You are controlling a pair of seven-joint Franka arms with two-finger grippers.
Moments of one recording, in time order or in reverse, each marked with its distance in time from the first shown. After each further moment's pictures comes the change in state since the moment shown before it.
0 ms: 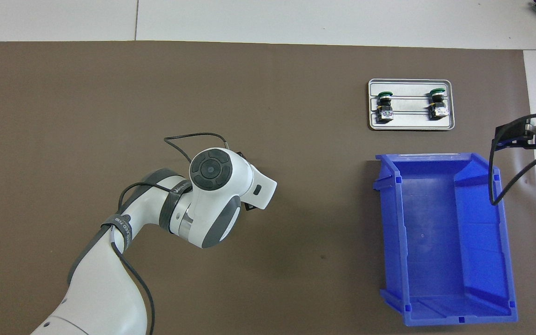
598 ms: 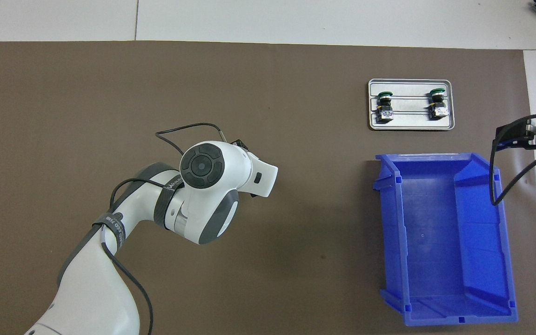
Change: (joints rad) left arm 0.006 -0.031 0.013 0.041 -0.033 0.050 -0.119; right arm -0.001 0.000 -0.002 -0.002 -0.001 0.000 -0.004
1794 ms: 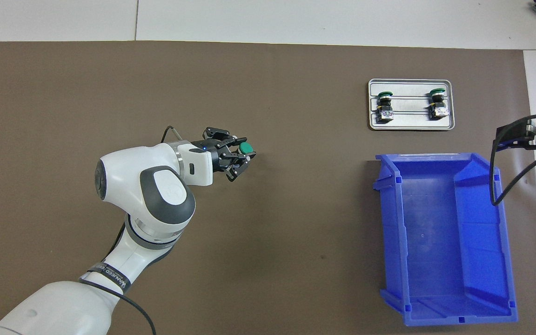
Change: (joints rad) left arm 0.097 -0.053 0.009 -0.109 -1.241 0.135 1.017; right arm 0.000 -0.001 0.000 -0.001 -0.001 0.000 0.000
